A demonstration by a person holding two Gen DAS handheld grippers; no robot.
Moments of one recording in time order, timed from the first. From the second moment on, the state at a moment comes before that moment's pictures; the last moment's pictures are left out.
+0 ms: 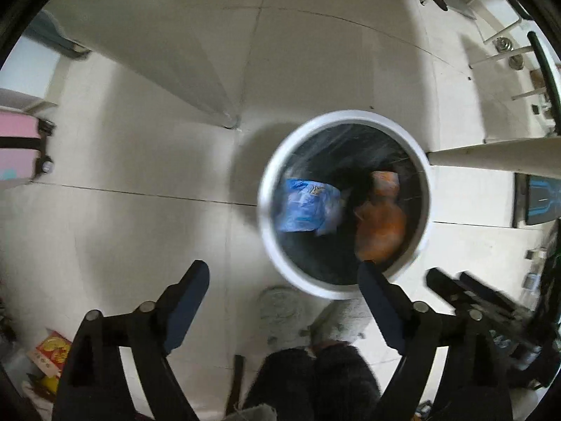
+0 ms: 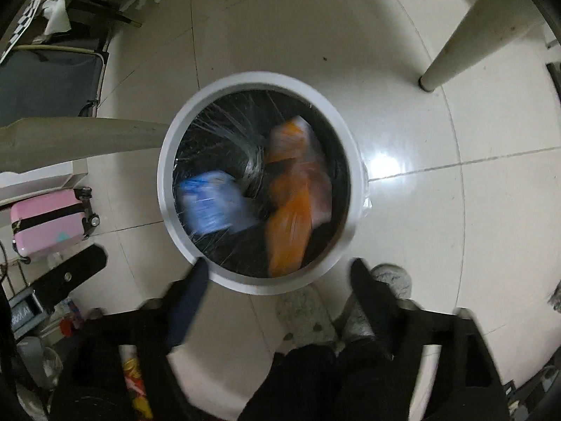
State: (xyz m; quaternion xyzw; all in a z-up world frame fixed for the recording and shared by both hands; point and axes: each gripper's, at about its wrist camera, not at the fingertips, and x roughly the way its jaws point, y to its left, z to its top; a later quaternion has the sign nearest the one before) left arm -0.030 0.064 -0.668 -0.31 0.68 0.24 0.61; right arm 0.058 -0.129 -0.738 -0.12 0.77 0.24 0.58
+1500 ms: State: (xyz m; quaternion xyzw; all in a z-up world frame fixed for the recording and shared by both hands) left arm 0.022 0.069 -0.241 -0.24 0.56 0.29 0.74; right arm 0.133 -0.138 -0.238 -0.10 0.66 0.25 0.70
